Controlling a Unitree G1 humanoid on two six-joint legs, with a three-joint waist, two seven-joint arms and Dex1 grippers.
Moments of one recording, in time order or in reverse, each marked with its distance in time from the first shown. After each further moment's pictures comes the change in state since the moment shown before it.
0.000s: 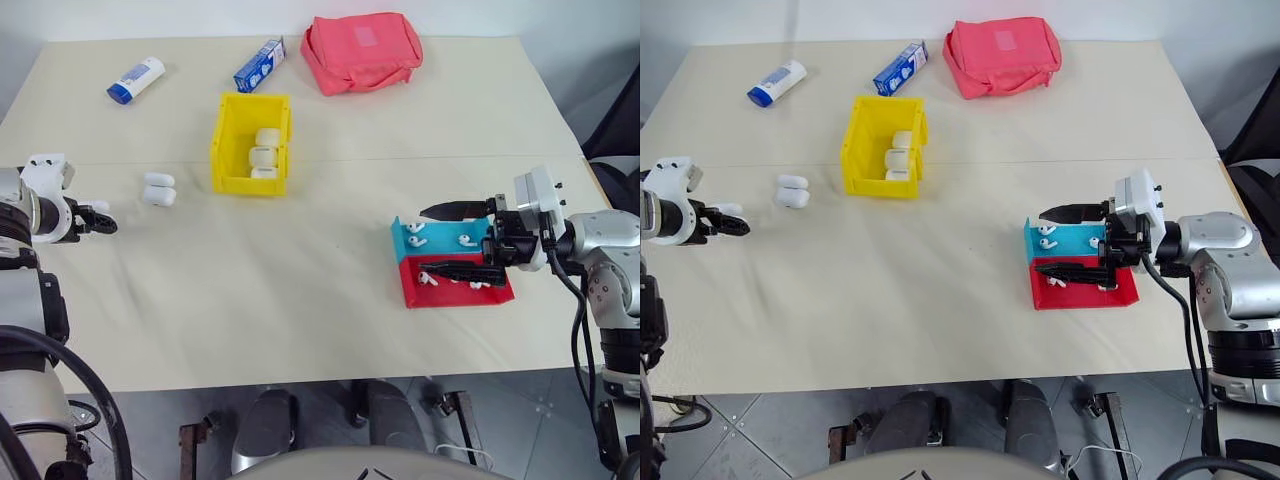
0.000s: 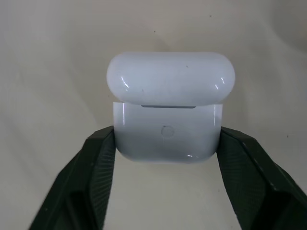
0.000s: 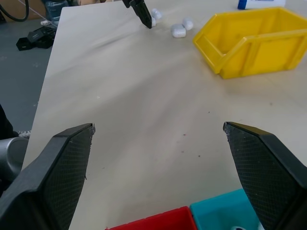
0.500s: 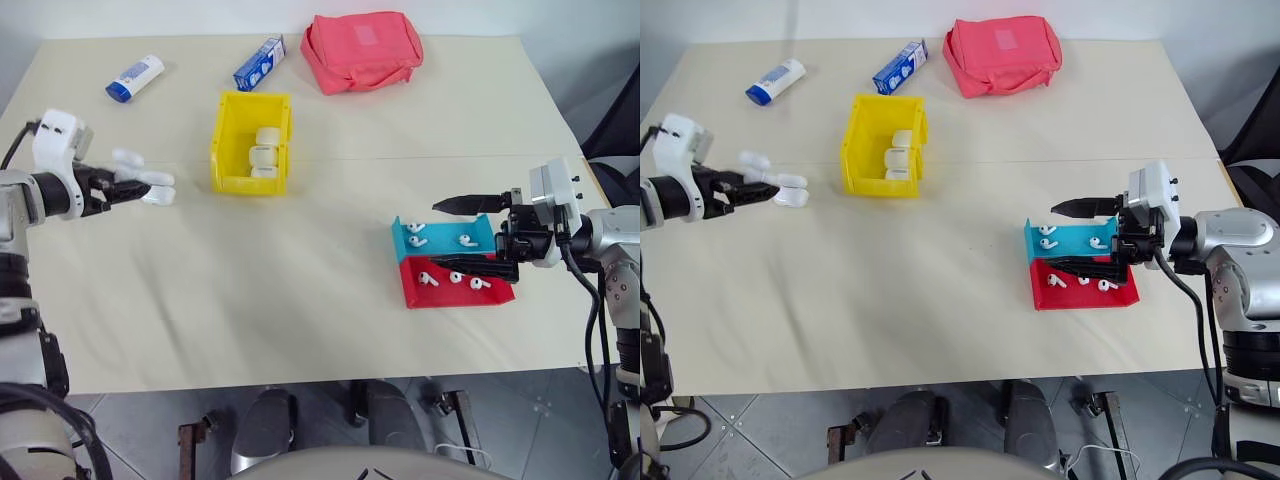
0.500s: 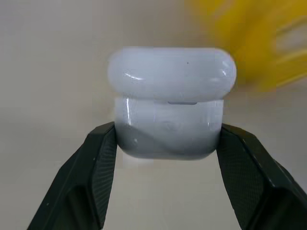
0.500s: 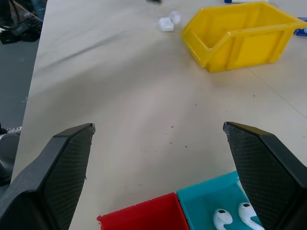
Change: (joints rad) left arm 0.449 -0.014 0.306 -0.822 -0.298 -0.284 -0.293; right arm 0.027 -0.056 -0.039 -0.027 0.010 0.035 -0.023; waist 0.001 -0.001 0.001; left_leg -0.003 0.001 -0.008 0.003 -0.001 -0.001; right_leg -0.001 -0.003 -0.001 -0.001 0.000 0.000
